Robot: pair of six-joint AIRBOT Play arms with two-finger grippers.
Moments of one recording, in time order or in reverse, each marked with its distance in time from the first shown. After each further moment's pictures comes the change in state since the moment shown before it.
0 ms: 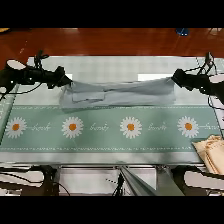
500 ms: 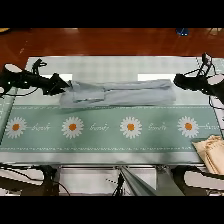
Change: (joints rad) left arm 0.108 -0.043 0.011 0.075 -0.138 0.002; right arm -0.015 0.023 0.000 -0.235 0.013 -0.023
